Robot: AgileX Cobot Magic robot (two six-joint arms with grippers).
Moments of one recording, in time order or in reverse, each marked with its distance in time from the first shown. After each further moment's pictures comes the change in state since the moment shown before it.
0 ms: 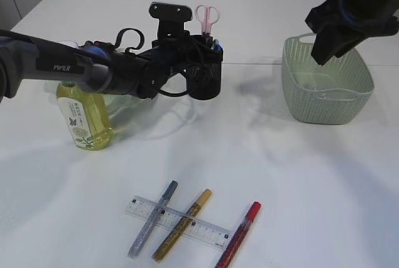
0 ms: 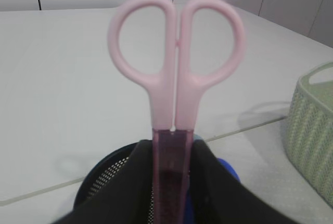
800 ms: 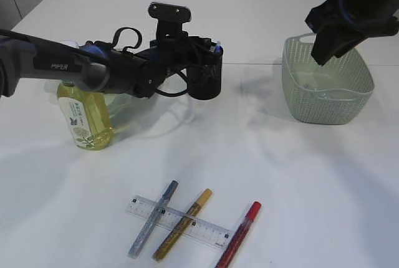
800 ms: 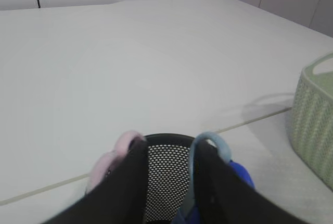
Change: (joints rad) left arm 0.010 0.000 0.000 0.033 0.020 0.000; right arm 0.000 0.000 0.000 0.000 0.000 0.000
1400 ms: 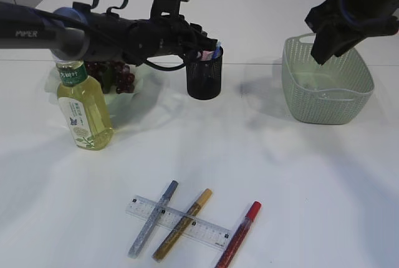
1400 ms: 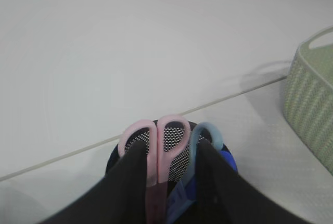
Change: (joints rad) left arm 0.001 -0.130 0.000 0.009 0.313 0.000; right arm 0.000 0.000 0.000 0.000 -0.006 -0.001
